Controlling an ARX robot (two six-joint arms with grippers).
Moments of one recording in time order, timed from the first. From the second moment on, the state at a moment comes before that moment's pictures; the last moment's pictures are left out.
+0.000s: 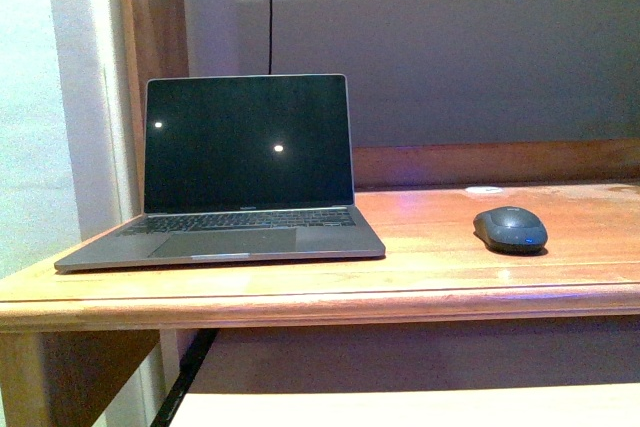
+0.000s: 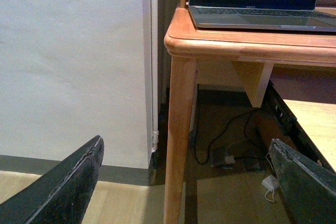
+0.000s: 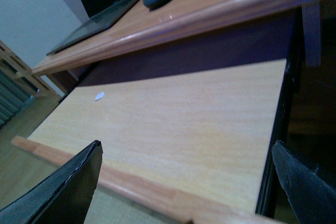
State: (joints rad) left arm -0.01 0.01 0.01 0.00 0.00 -0.01; right arm -0.84 1.50 0.82 -0.85 -1.43 -1.11
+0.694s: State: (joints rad) left arm -0.01 0.01 0.01 0.00 0.00 -0.01; right arm -0.88 1.62 0.77 -1.40 -1.28 -1.62
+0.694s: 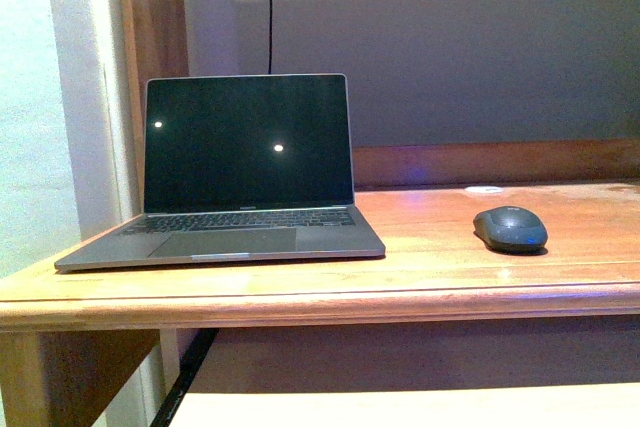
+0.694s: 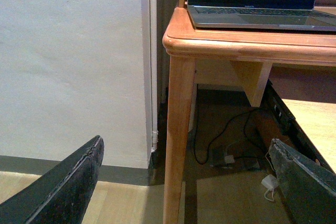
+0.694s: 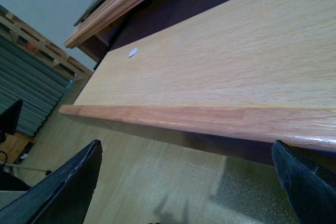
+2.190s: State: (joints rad) left arm 0.00 0.00 0.01 0.00 0.00 -0.01; right arm 0.25 1.64 0.53 0.87 -0.12 -0.09
